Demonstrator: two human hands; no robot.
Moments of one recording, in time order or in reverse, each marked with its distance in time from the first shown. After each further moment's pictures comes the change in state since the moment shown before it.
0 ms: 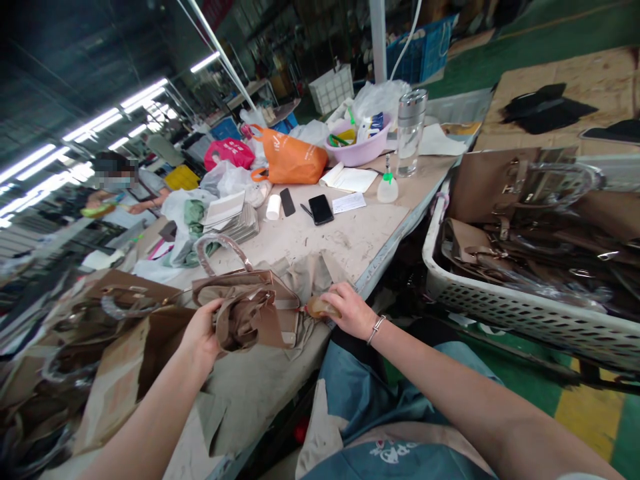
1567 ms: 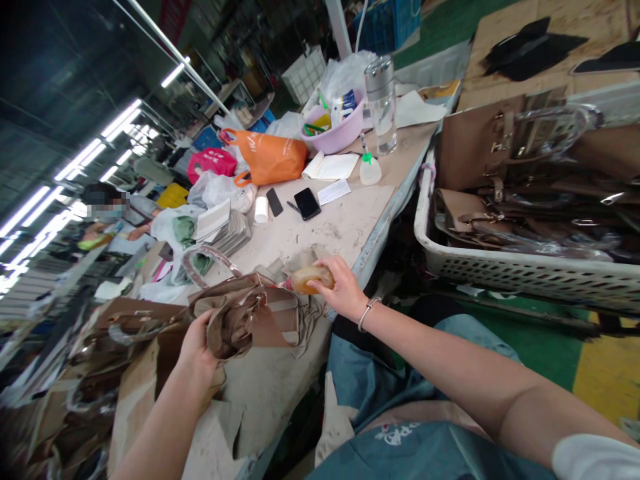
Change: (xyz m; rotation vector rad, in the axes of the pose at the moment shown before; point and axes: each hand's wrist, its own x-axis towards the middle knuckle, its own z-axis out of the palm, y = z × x) left_hand 0.008 0.002 0.000 0.080 0.026 0.061; right_hand 0.036 -0.017 -0.015 0.207 0.437 0.308
